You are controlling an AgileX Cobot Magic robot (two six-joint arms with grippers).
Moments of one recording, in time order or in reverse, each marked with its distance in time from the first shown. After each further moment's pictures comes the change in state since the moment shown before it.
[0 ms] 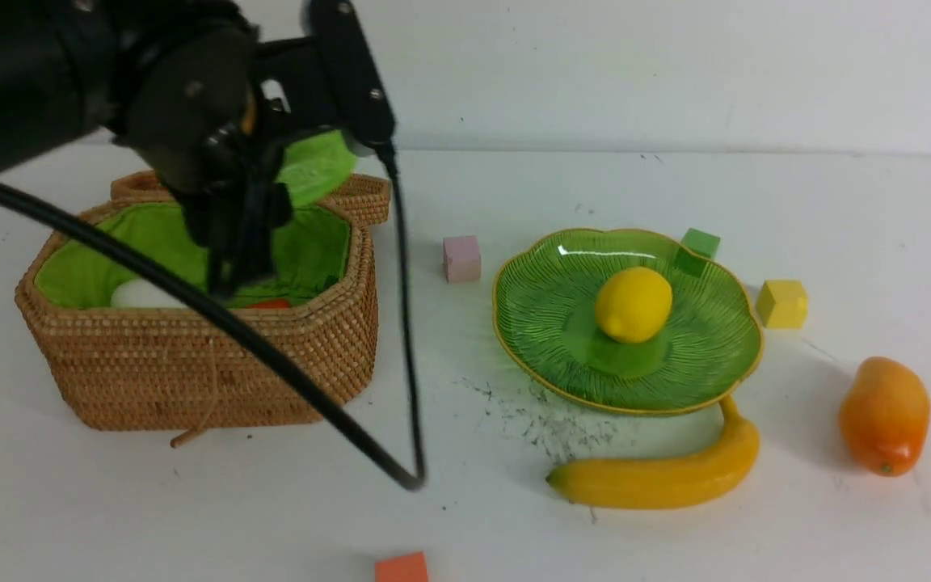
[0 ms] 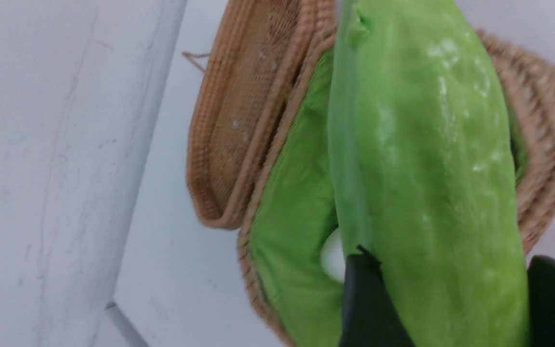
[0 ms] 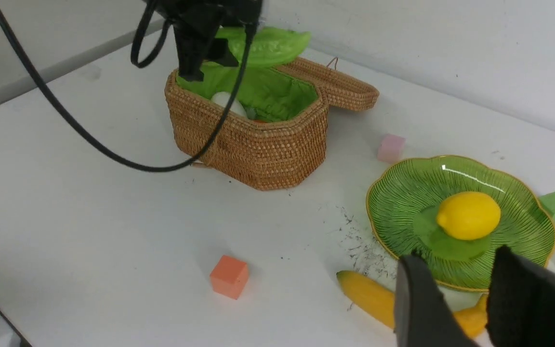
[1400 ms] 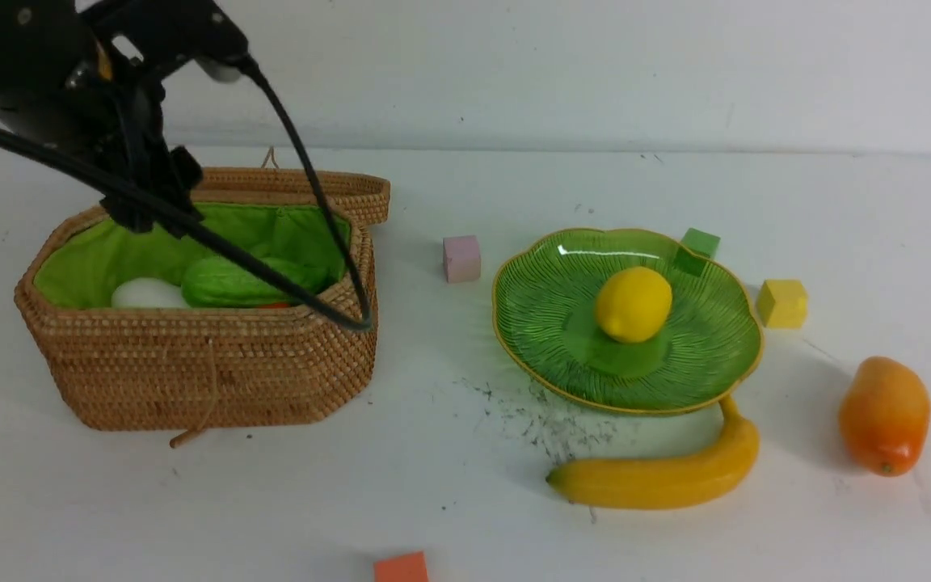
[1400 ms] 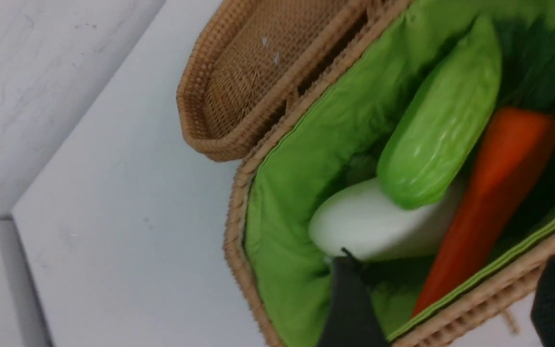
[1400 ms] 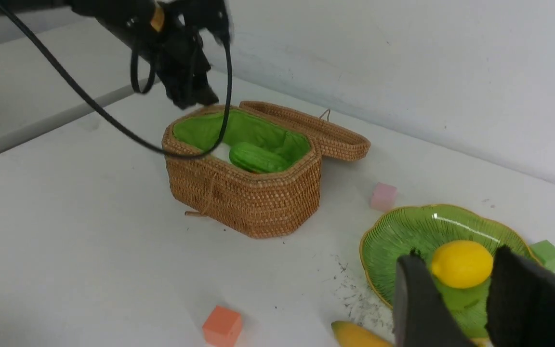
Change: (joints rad) right arm 0.000 0.017 -0.002 -0.005 -0.093 0.000; left arm 0.207 -0.048 0.003 -0.264 -0.107 -0.183
